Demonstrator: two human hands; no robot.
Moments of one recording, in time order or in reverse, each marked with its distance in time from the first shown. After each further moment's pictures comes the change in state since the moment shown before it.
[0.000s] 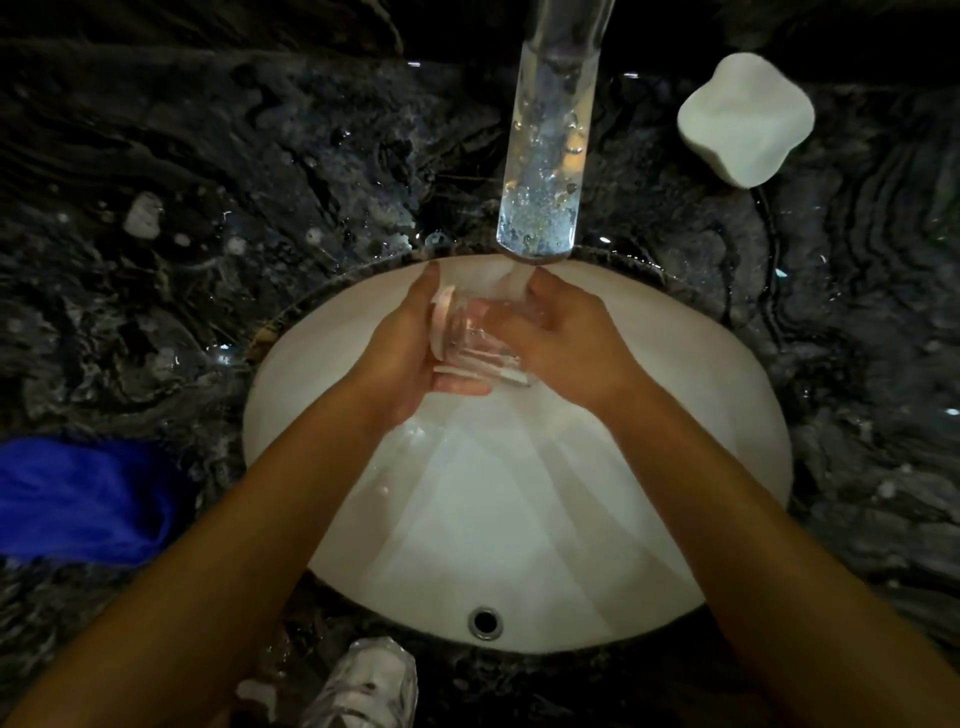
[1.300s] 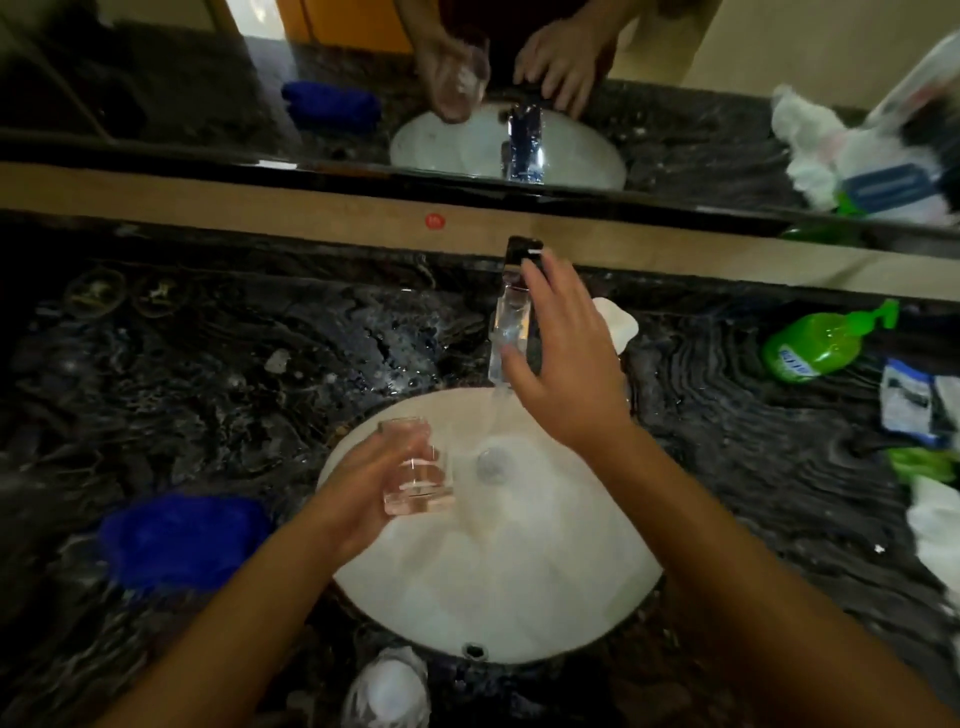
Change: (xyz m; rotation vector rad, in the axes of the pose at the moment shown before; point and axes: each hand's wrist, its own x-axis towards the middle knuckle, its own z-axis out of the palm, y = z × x) left_hand -0.164 0.014 -0.024 -0.218 -0.055 0.174; right_hand -0.089 -0.156 -0.060 -0.670 0.427 -0.567
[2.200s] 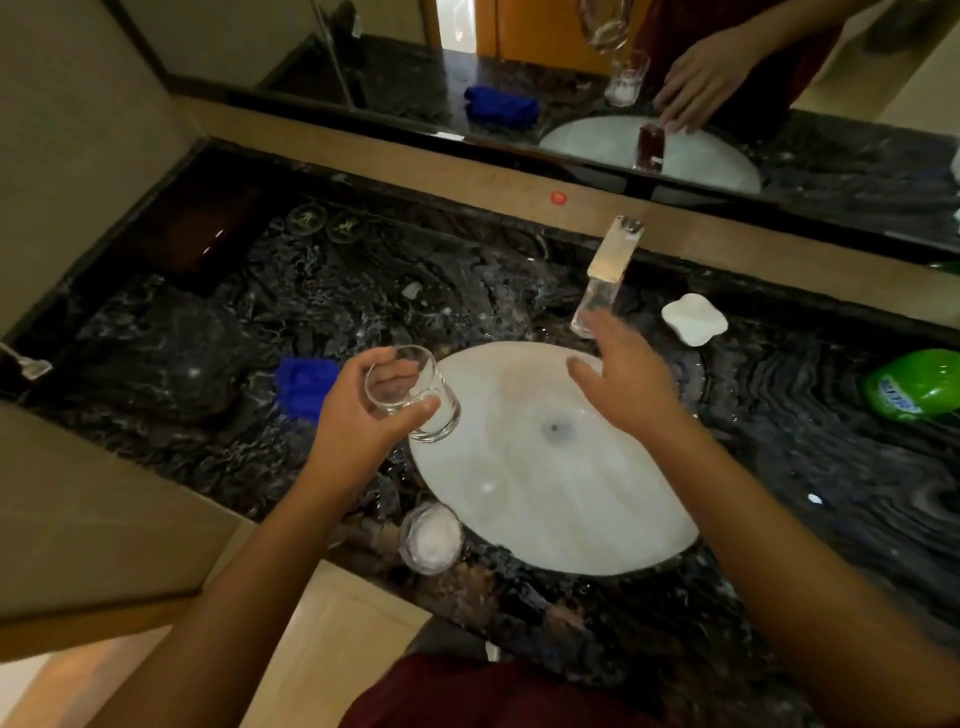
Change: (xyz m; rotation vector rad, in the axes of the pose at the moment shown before) left_hand -0.148 -0.038 -0.014 0.443 0.535 0.657; right_hand -0.059 0.011 -0.002 0.059 -0.355 -0.056
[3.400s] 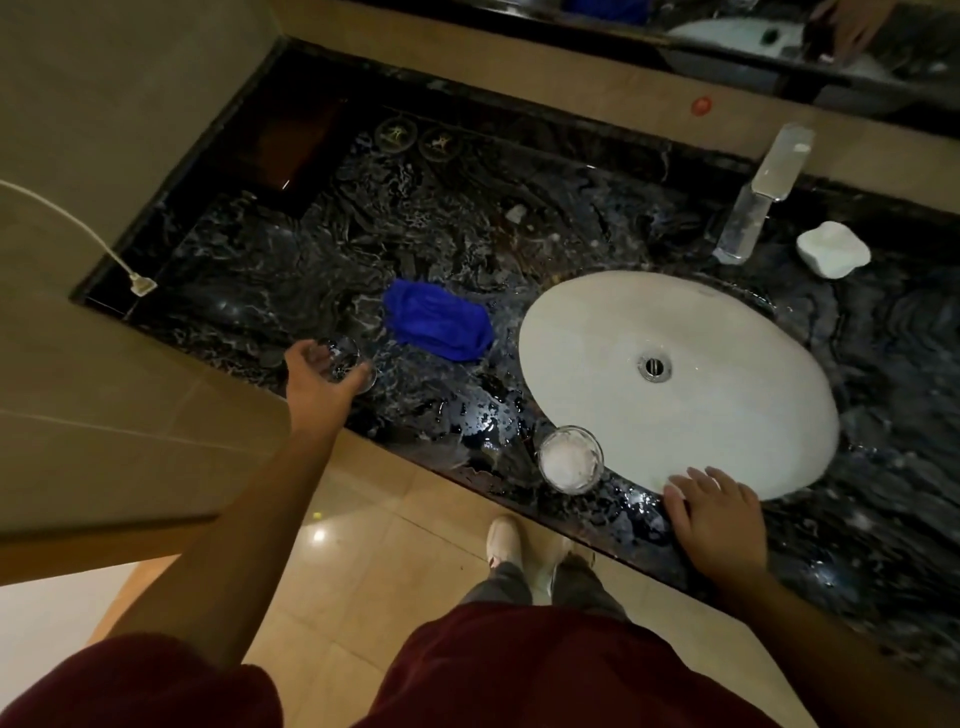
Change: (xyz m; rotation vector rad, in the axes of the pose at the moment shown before) left_hand 0.023 -0.181 -0.202 0.267 0.361 -0.228; right_hand -0.203 0.026 0.180 -0.460 -0.182 0.255
